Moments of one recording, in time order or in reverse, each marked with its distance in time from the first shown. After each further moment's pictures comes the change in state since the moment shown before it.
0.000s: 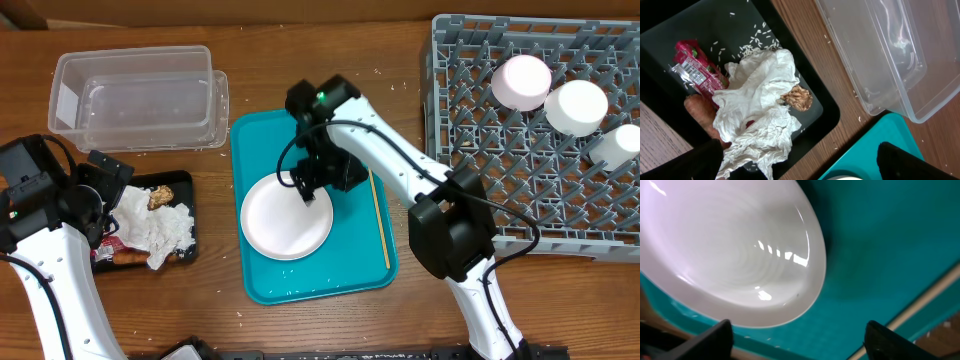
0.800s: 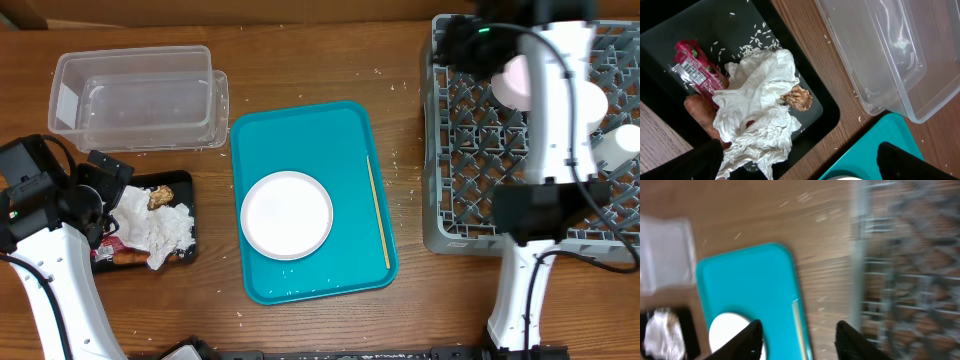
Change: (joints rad) left arm 0.000 0.000 0.000 0.000 0.000 0.000; right arm -0.579 0.000 0.655 -0.155 -0.121 0.010
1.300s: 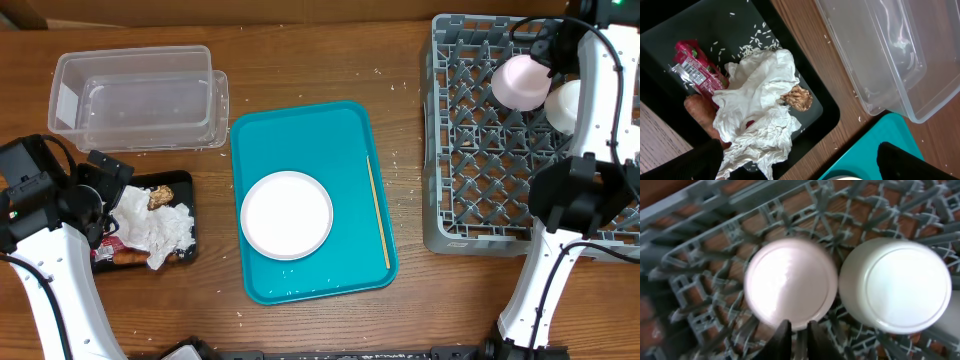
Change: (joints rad) left arm 0.000 0.000 0.000 0.000 0.000 0.000; right arm -0.295 0.112 -0.057 0.227 0.418 0.083
